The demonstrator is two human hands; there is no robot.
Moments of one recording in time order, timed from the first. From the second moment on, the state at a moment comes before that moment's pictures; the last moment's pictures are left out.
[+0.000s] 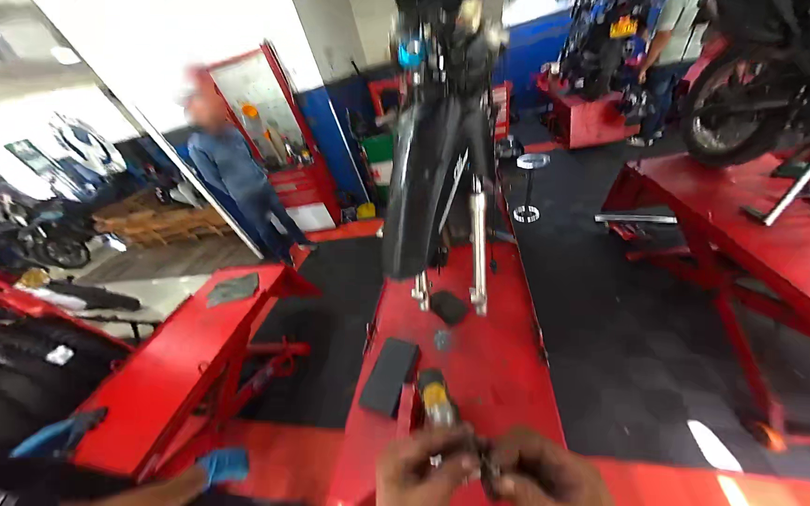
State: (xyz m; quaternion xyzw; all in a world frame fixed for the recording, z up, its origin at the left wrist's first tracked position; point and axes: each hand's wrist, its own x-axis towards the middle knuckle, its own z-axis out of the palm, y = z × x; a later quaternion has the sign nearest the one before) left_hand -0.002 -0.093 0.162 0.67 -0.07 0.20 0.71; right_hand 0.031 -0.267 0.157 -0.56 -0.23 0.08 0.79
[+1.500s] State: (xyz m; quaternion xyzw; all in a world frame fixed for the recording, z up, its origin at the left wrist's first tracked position) left_hand -0.027 -0.045 0.153 0.63 -0.16 0.14 0.75; right_hand -0.014 -0.224 0.153 -0.51 -0.18 0.07 0.83
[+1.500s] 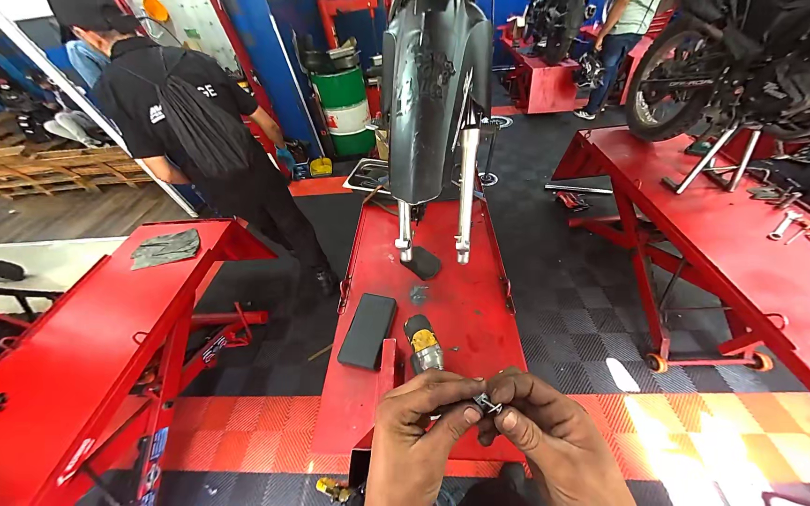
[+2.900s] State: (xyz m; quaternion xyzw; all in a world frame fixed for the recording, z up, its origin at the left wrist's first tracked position) left_hand -0.050 -0.058 0.176 0.77 -0.22 0.26 0.54; right_hand -0.026 -0.234 0.142 -0.49 -0.22 0.00 0.84
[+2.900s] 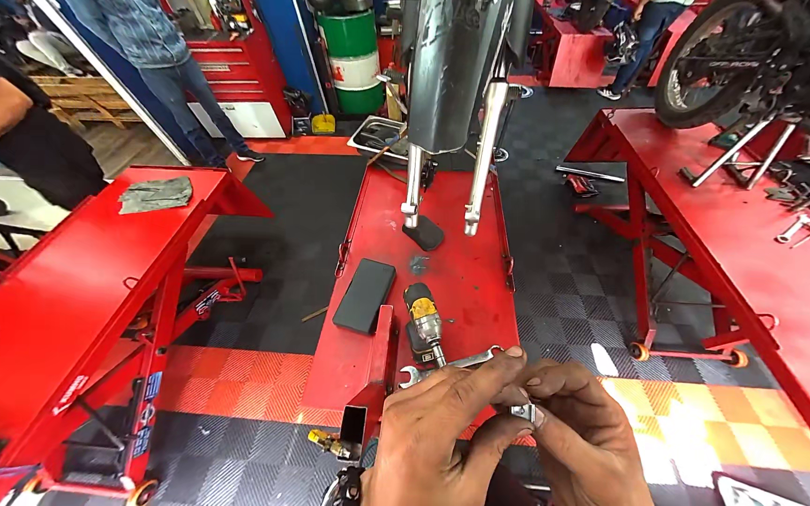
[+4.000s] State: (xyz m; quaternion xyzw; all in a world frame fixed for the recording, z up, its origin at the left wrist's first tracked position) left_hand -0.062 -0.049 0.181 0.75 -0.24 0.24 0.56; right_hand -0.031 -0.228 0.142 -0.41 -0.25 0.07 0.87
